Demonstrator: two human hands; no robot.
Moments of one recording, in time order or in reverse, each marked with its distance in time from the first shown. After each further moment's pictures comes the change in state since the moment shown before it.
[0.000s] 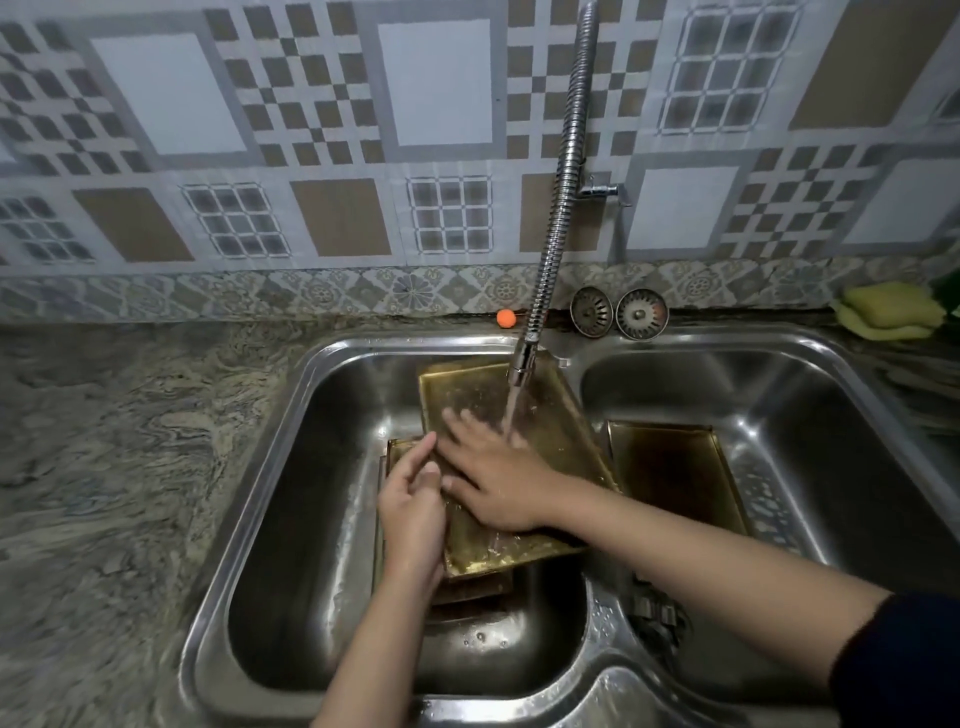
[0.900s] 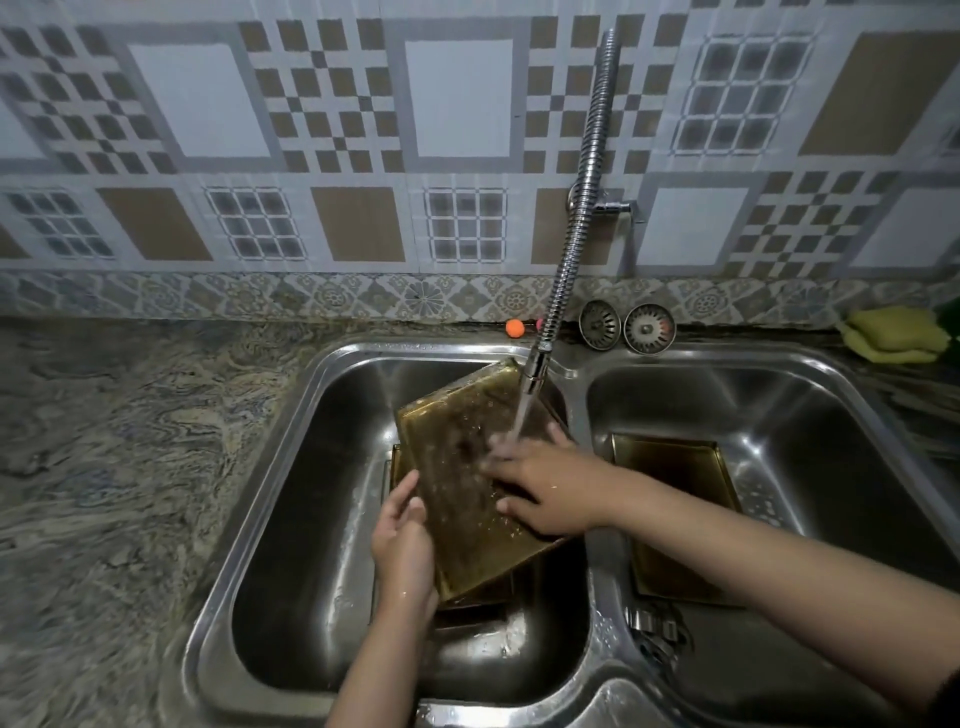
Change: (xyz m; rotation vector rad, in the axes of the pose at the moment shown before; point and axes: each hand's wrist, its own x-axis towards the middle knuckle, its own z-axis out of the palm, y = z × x) left_hand -0.001 -0.026 -0.018 -0.091 0.145 -0.149; right_hand -0.031 0.019 -0.033 -0.211 -0.108 -0.036
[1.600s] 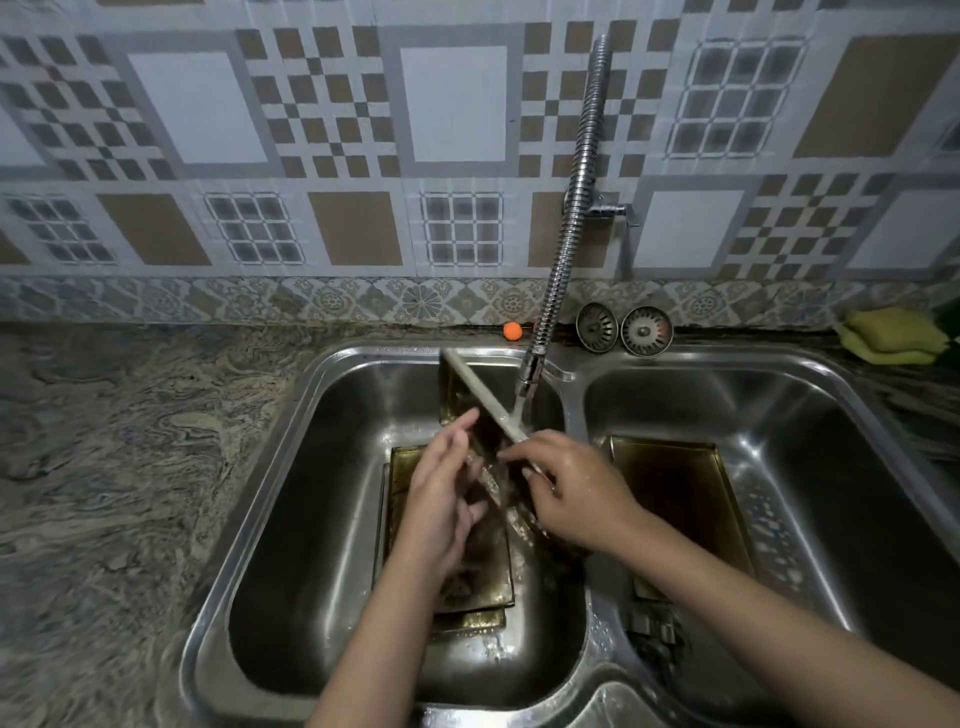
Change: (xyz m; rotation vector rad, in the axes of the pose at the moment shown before) left_hand -0.008 0.040 0.036 -0.026 -0.536 -0.029; right_hand -0.032 -0.013 0.000 0.445 0.505 0.142
